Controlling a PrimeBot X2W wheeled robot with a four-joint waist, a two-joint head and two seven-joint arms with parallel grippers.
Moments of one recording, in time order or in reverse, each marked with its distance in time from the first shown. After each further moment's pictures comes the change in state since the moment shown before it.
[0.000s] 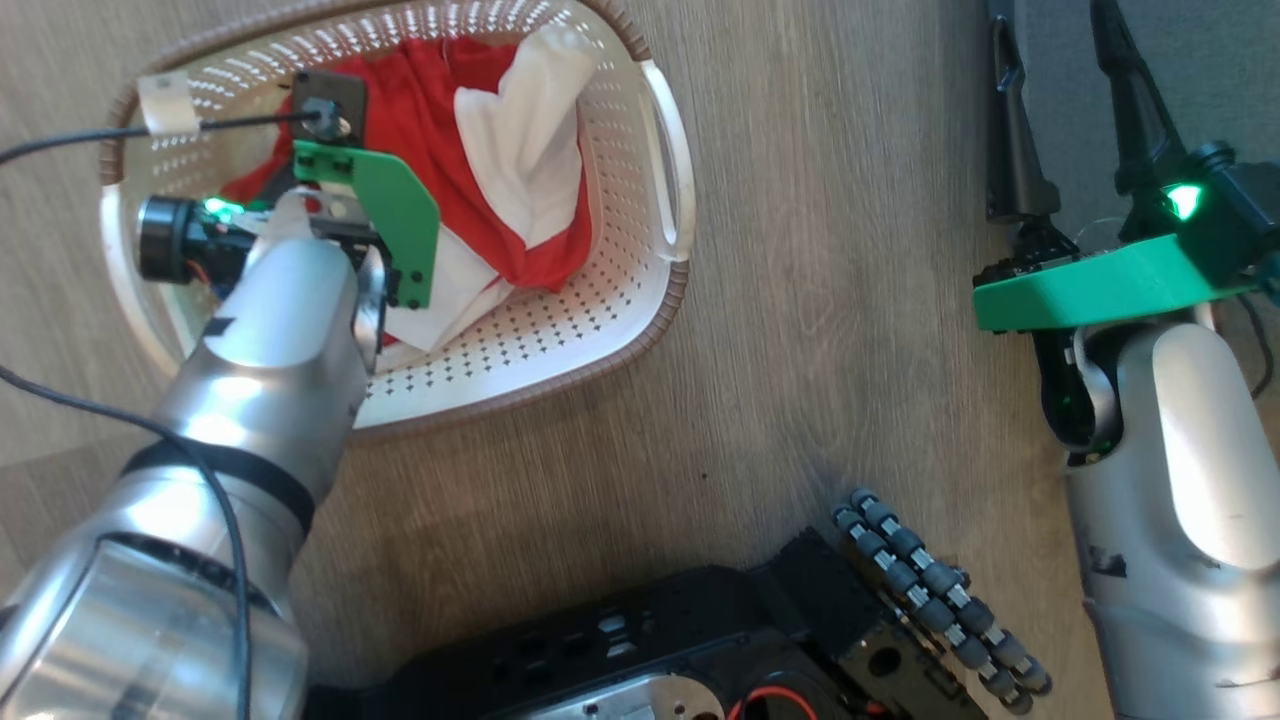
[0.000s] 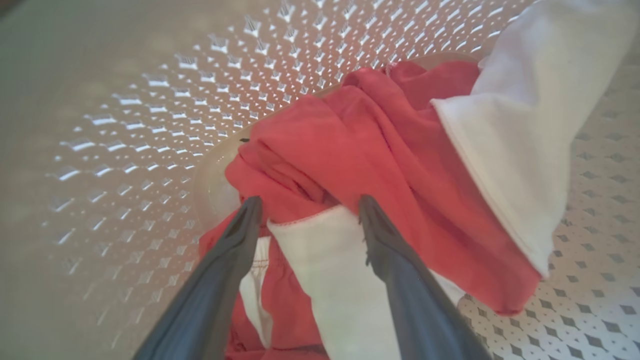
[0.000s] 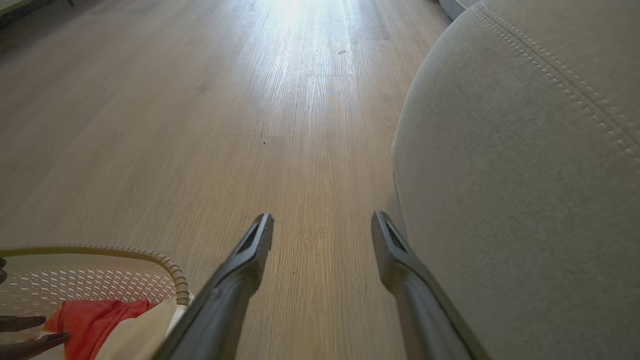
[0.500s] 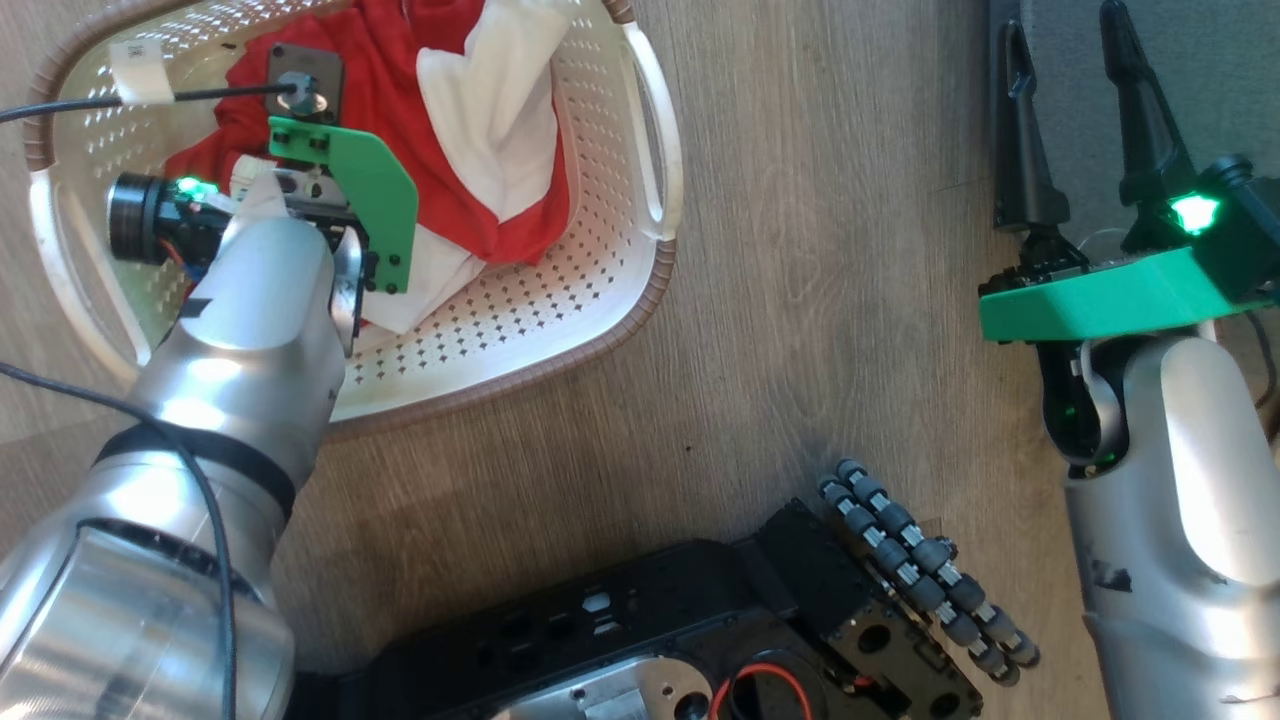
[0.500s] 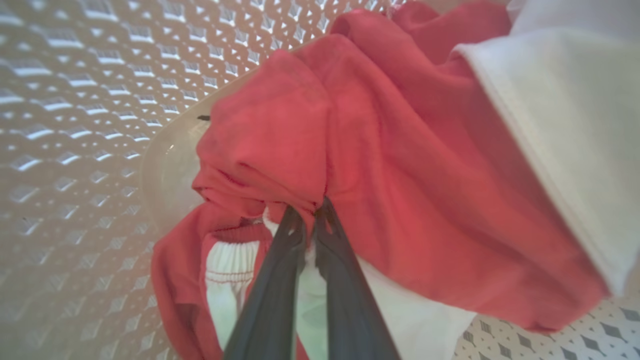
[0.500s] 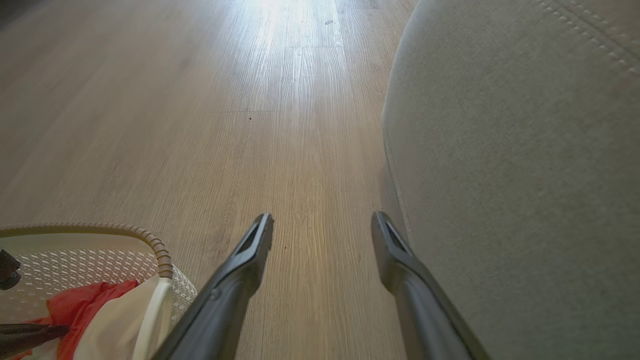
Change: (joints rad) left arm -0.041 0.027 -0.022 0.016 0.000 -0.017 0.030; right arm 0.029 0.008 -0.006 -0.040 0.044 0.000 0.000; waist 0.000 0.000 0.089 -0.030
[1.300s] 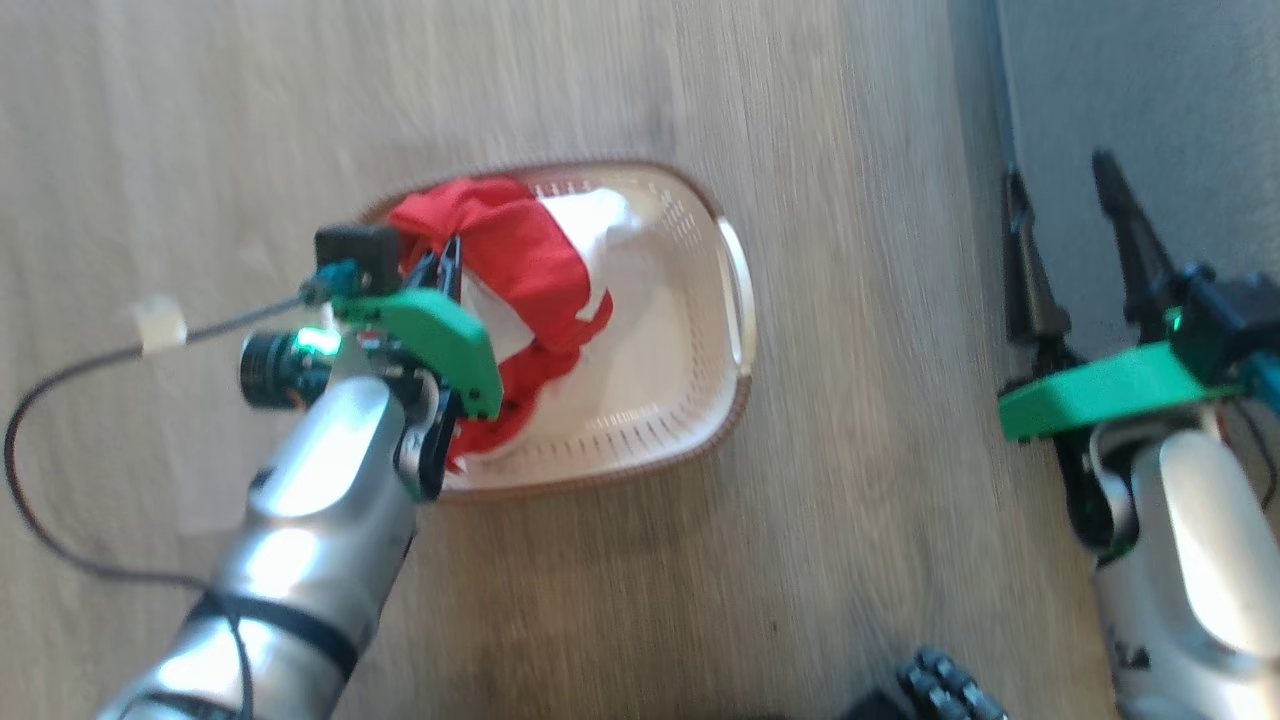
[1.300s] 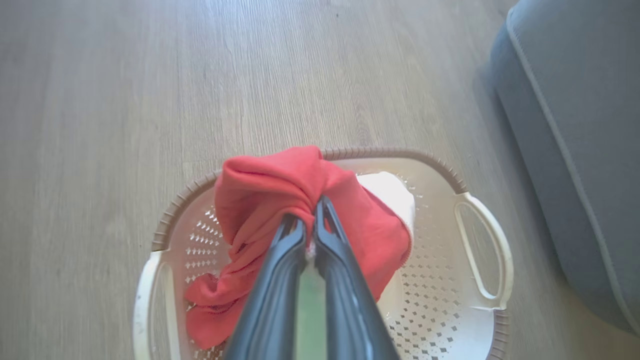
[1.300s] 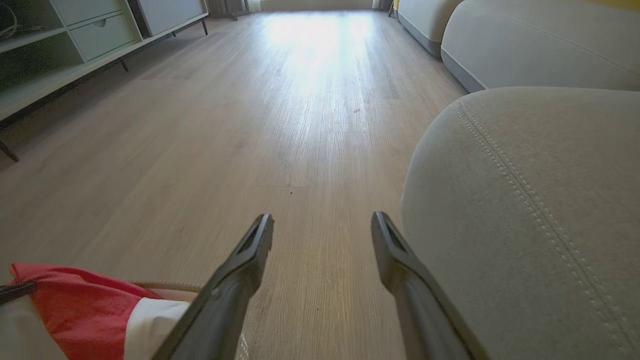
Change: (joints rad) left arm 0.336 -0.015 0.141 -0.300 -0.133 -0.113 -0.248; right arm 0.135 -0.062 -0.017 0.082 -0.023 0.000 0.000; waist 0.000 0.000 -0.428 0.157
